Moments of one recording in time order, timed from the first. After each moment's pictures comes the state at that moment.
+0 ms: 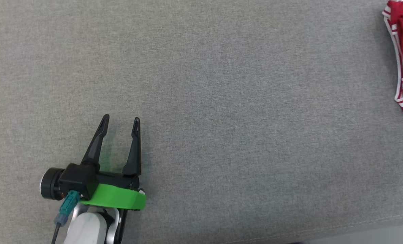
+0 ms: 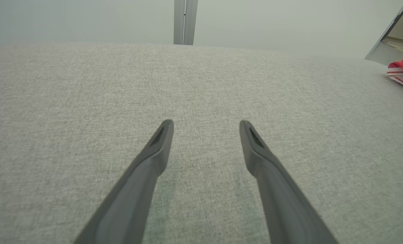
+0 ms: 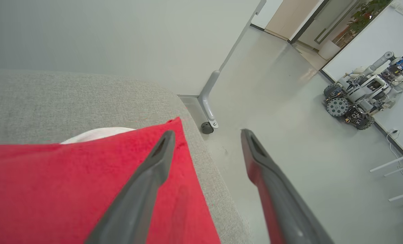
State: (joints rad) left arm -0.15 0.11 -0.22 0.05 -0.23 -0.03 -0.25; right arm -0.99 -0.61 -0.34 0.99 -0.13 0.13 -0.10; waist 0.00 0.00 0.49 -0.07
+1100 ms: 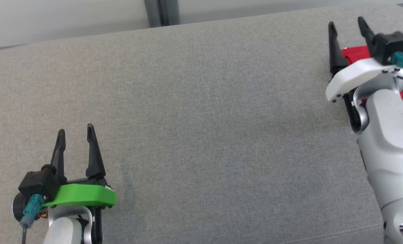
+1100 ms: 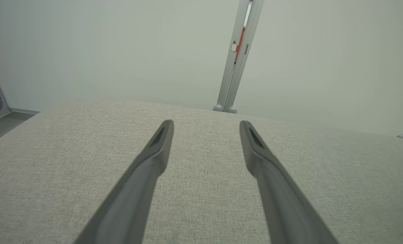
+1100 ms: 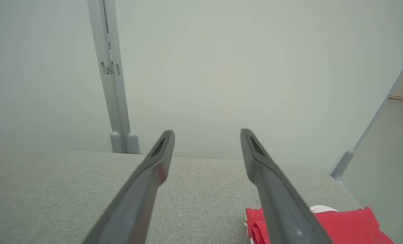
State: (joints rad) left arm -0.15 0.11 -0.08 0.15 -0.36 0.04 -0.26; right arm -0.83 -0.20 0.05 0.77 0.10 0.13 -0.26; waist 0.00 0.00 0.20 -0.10
